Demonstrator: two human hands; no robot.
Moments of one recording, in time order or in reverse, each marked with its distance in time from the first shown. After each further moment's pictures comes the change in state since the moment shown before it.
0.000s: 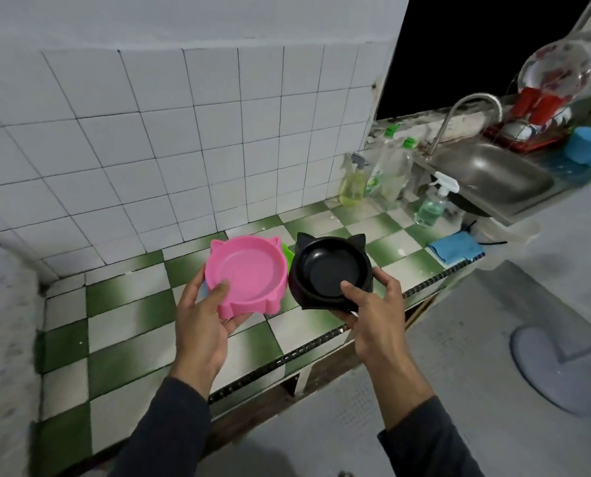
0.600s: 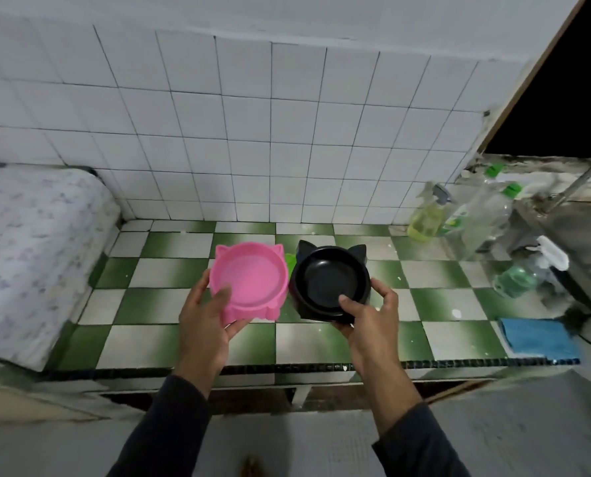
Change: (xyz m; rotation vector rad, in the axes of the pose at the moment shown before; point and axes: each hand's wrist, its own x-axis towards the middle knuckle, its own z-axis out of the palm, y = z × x) left_hand -0.008 -0.056 0.032 -0.103 0.355 0.178; right_hand 0.110 -0.010 -0.002 -0.204 -0.352 0.178
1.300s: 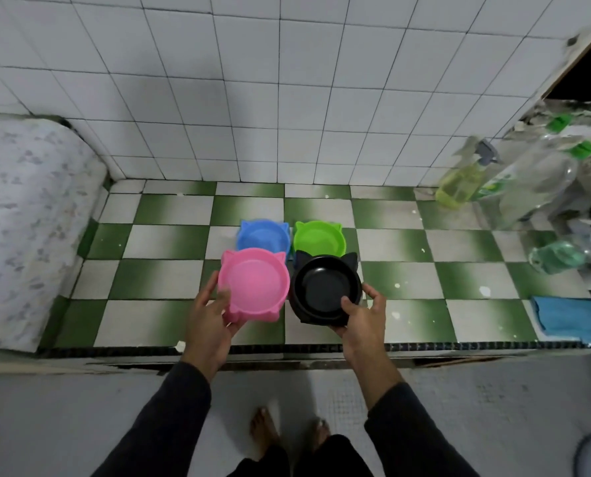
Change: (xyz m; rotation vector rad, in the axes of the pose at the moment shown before) left_hand 0.070 -0.061 -0.042 0.073 0.072 -0.182; right_hand 0.077 0.089 0.001 -0.035 0.172 0.217
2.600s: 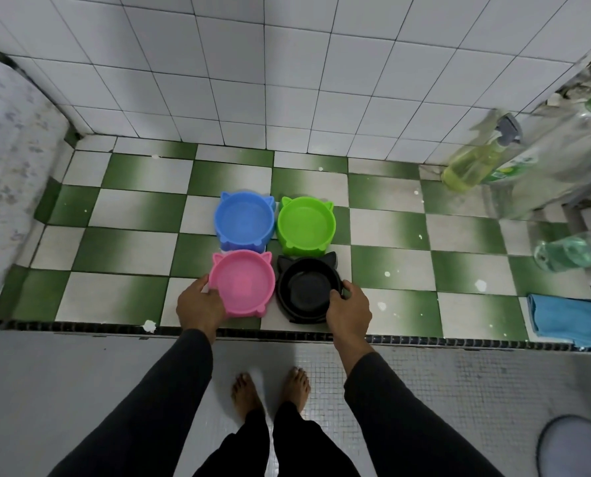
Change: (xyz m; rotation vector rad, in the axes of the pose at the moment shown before) left_hand 0.049 -0.057 0.022 0.702 0.434 0.016; right_hand 0.082 0.026 -0.029 -0.882 0.160 -0.236
